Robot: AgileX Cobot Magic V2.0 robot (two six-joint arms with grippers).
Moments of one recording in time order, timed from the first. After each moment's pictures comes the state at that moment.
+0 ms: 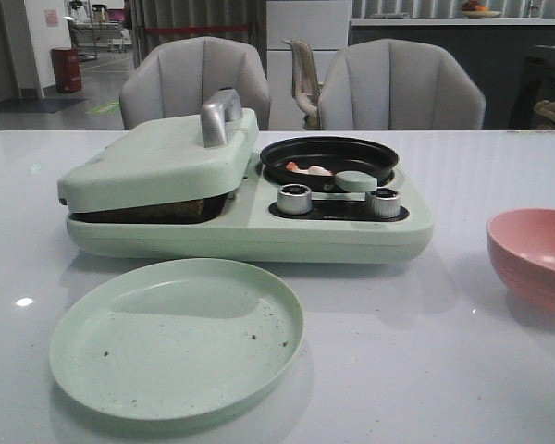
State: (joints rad) left arm -0.16 0.73 -0.82 -0.25 0.93 0.21; right arm 0.05 0.52 -0.64 0.06 0.99 -0.07
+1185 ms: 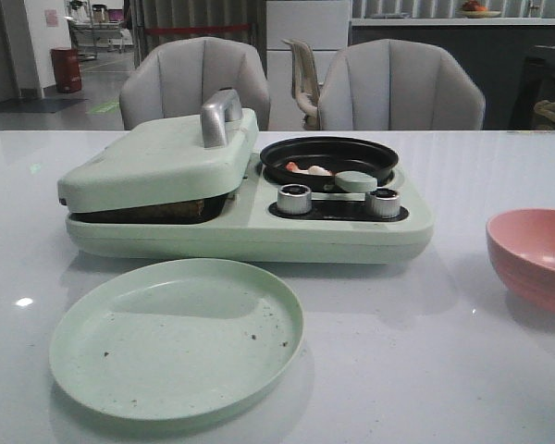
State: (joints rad) left arm -0.02 0.26 -0.45 -0.20 0.59 0.20; right arm 0.05 0.52 -0.64 0.06 0.98 -0.07
